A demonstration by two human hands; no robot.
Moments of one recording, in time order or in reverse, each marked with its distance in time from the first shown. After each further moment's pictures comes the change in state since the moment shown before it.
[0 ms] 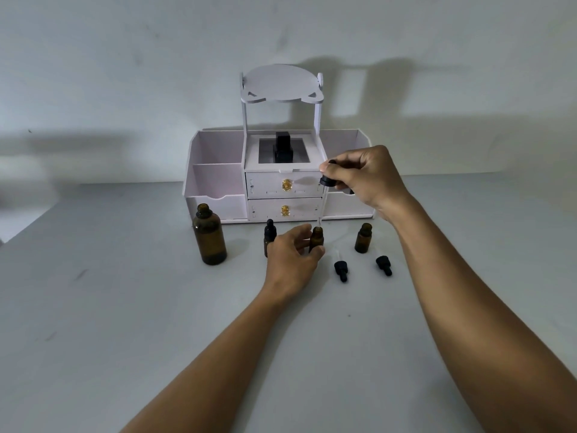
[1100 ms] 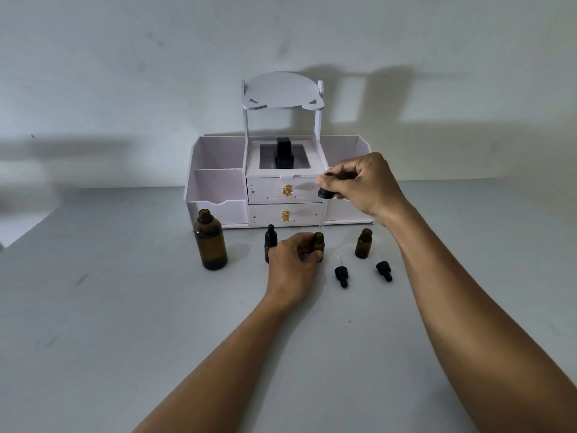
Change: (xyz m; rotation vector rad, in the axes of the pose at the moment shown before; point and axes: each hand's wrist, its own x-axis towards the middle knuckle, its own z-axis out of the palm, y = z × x) left_hand -0.001 0.001 0.003 0.022 0.022 0.036; right_hand 0.002 0.005 0.002 -0.123 -0.020 -0.056
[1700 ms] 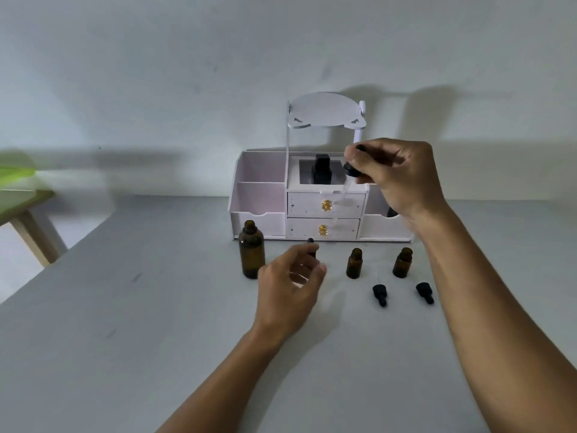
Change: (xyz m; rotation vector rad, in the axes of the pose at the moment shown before) left_hand -0.040 0.008 -0.068 0.040 0.192 0.208; right_hand -0.005 -0.062 0.007 0.343 0.103 -0.183
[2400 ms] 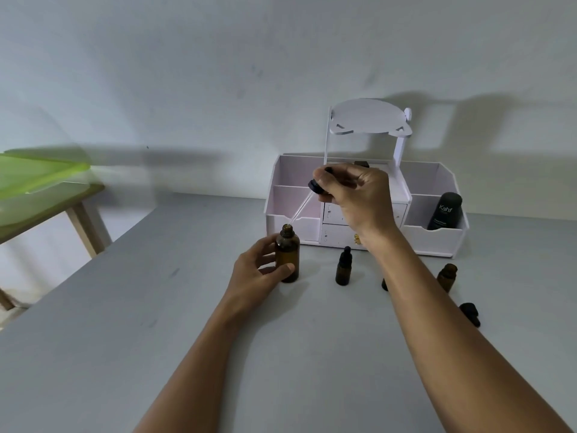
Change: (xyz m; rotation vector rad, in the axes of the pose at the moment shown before) left_hand 0.037 -0.070 -0.092 -0.100 -0.079 -0.185; right_hand -0.001 0.021 0.110 0.220 -0.047 0.092
